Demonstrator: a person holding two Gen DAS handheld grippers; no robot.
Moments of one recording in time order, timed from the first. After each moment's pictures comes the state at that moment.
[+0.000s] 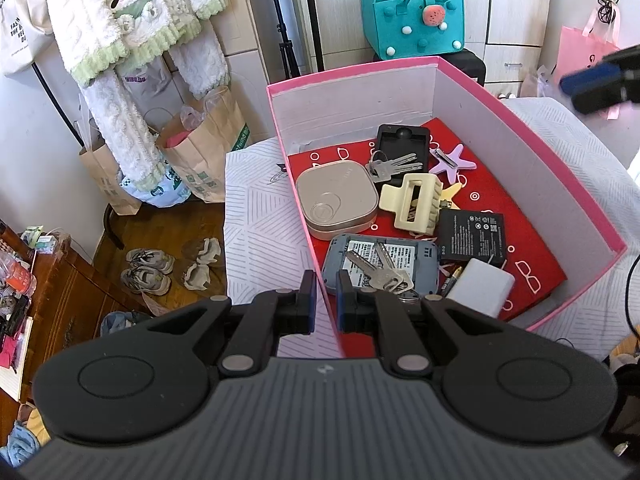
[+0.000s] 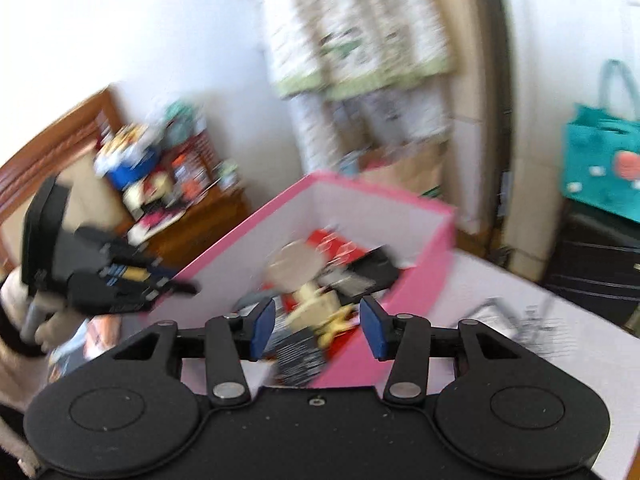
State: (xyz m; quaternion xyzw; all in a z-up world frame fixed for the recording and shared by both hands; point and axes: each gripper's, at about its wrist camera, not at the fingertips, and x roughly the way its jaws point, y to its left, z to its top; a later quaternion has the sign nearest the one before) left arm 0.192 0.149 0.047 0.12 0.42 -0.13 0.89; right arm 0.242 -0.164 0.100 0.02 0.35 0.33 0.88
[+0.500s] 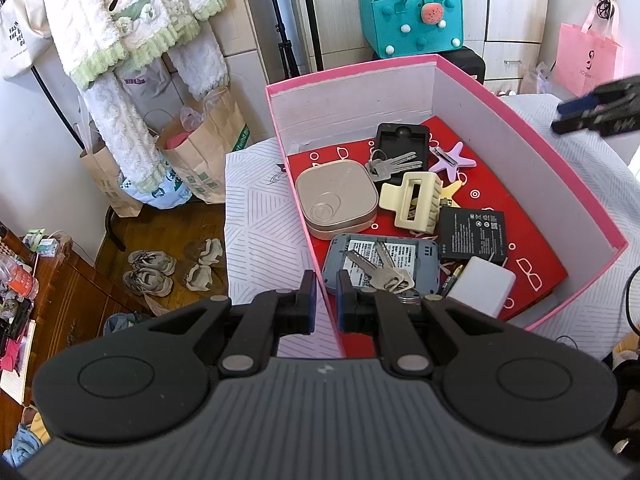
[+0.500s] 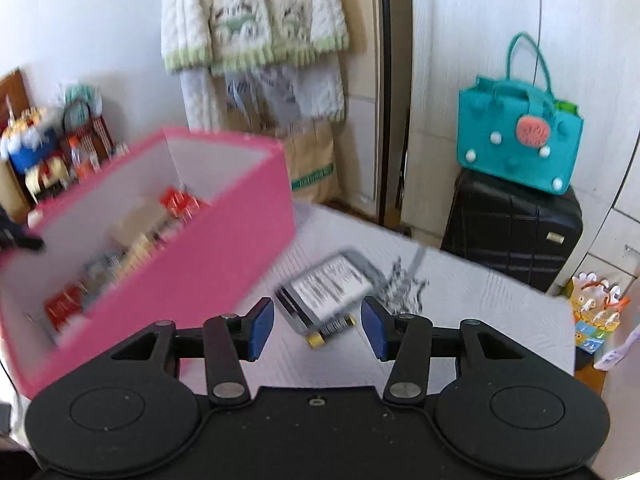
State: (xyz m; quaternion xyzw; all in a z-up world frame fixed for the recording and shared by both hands) left arm 0.191 0.149 0.047 0.12 0.42 -0.13 0.89; right arm 0.282 -0.209 0.011 -0.05 0.38 0.23 0.89
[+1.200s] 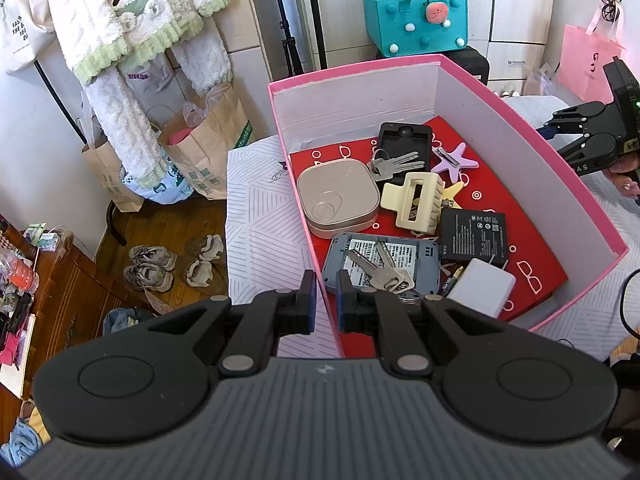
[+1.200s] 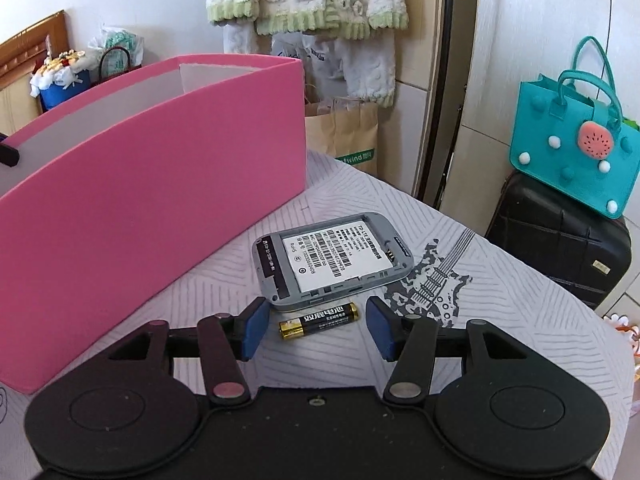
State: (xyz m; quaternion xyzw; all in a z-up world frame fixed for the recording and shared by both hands) left arm 0.191 0.148 0.047 0.12 0.42 -0.12 0.89; right arm 0.311 -0.202 -0.046 -0.10 0.36 0.31 0.88
